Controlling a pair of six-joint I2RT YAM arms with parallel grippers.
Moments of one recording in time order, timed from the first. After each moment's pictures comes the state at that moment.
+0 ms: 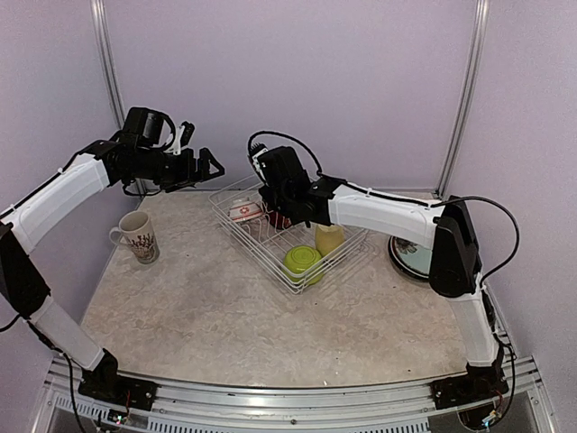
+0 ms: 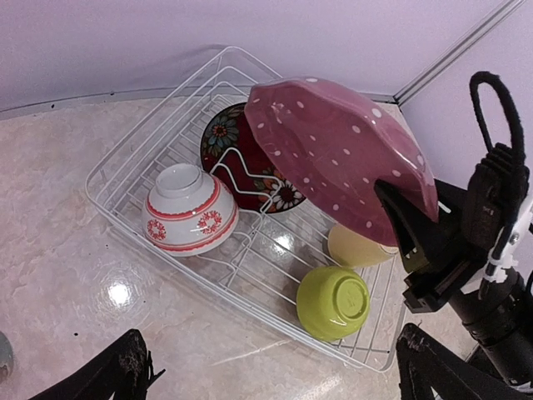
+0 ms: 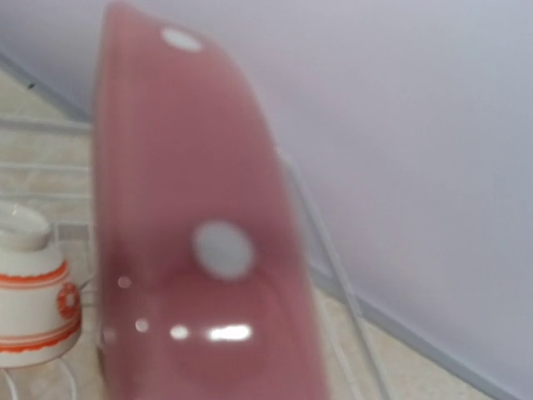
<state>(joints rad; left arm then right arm) -0.37 1.53 1.53 -0.62 0.29 -0.34 0.94 2.25 2.08 -0.22 0.75 -0.25</state>
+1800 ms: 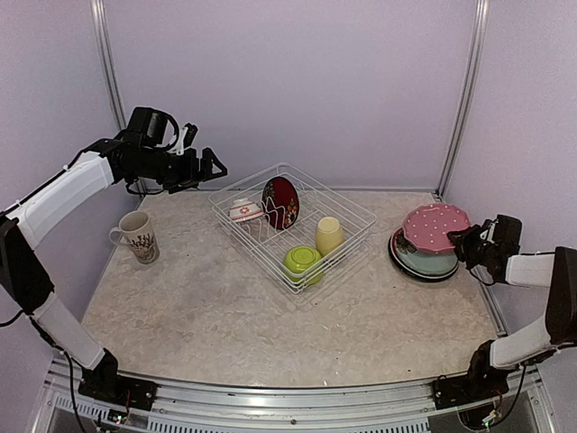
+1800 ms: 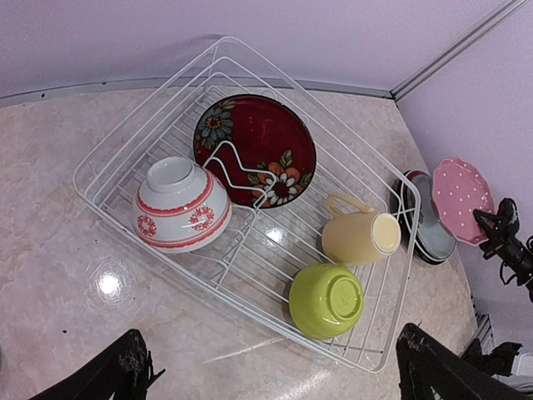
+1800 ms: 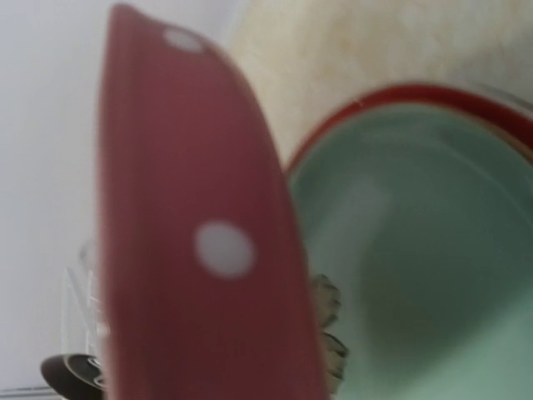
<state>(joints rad) -0.37 1.57 1.56 -0.63 0.31 -0.36 -0.27 1.28 0.50 0.35 -0.48 1.01</state>
